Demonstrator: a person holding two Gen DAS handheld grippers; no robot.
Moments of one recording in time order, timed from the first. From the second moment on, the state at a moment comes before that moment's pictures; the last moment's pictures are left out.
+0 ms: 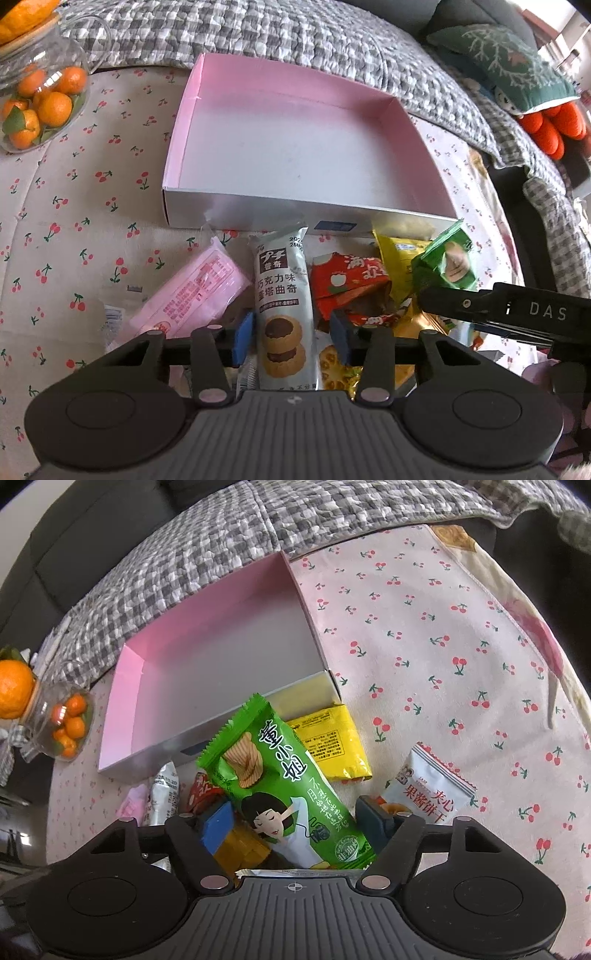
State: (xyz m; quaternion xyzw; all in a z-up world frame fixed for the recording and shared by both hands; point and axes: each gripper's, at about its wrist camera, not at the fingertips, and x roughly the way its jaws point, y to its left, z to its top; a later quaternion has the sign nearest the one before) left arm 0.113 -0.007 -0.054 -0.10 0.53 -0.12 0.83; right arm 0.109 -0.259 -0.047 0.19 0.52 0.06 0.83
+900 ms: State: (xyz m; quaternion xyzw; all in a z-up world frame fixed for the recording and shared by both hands) left arm 0.089 -0.005 -0.007 -0.11 0.46 -0.13 0.87; right arm 0.086 -0.268 -0.001 0.20 0.45 0.03 0.87
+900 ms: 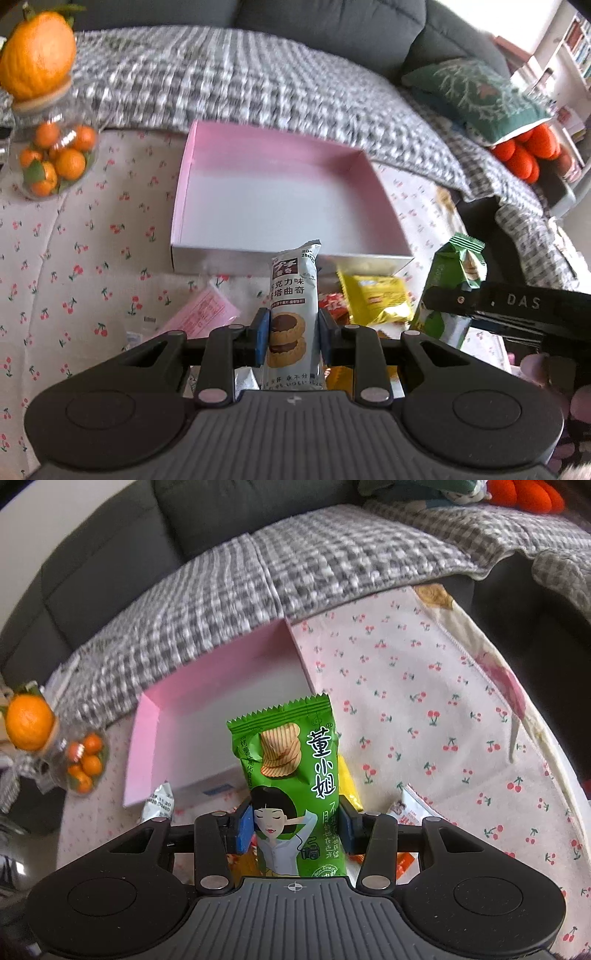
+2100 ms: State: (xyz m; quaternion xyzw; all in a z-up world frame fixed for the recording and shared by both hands) left arm 0.180 -0.003 -0.020 -0.13 0.37 -0.10 0.91; right arm 0.121 -0.274 0.026 0.29 0.36 0.08 0.88
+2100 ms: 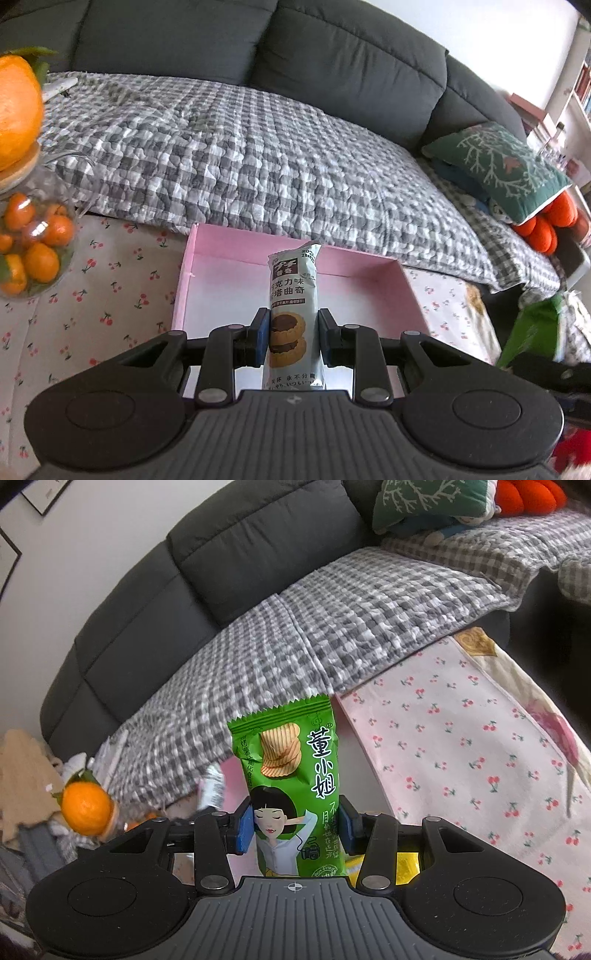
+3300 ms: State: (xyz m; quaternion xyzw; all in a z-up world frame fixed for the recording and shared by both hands) left arm 0.193 -0.015 -0.057 -0.04 0.41 -0.06 0.91; right arm 0.214 -0.230 -0.025 0.21 0.38 0.08 0.90
